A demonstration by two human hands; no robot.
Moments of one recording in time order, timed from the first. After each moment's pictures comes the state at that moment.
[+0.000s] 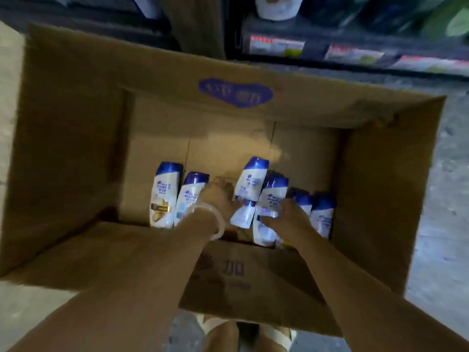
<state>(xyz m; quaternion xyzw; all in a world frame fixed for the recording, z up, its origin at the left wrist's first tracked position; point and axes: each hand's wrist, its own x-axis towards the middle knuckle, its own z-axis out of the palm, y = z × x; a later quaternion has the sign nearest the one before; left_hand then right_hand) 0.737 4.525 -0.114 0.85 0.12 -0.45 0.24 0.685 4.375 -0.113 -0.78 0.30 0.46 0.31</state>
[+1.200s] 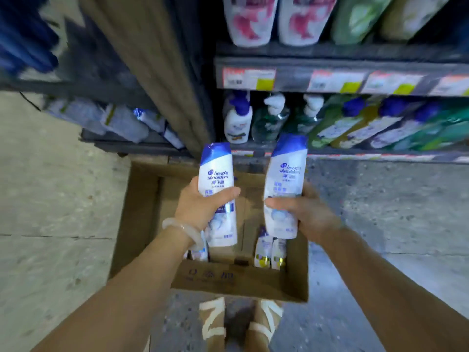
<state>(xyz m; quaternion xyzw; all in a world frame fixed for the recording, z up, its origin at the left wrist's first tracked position) 0.799 4.506 0.212 0.70 0.23 -0.26 0.62 0.763 4.308 0.215 -0.57 0.29 0.24 0.73</state>
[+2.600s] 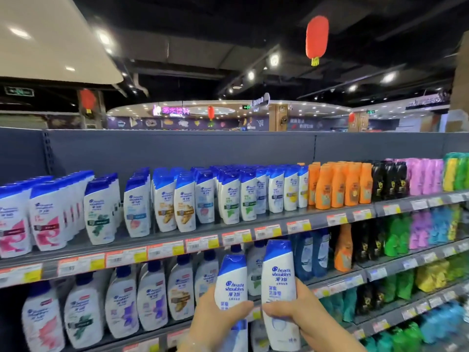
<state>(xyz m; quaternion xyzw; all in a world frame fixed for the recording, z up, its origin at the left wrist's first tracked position) 0.691 4.066 0.788 0.74 -0.22 -0.11 0.63 0.614 3.898 0.785 -0.67 0.14 -0.12 0.72</state>
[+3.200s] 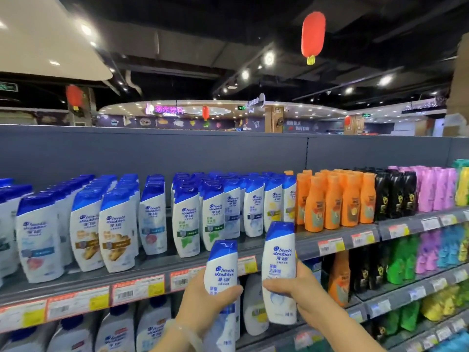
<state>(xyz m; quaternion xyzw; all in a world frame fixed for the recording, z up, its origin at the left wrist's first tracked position) 0.801 3.907 0.808 0.72 -0.22 -0.09 0.66 0.716 3.724 0.821 -0.67 0.15 -0.17 0.71</state>
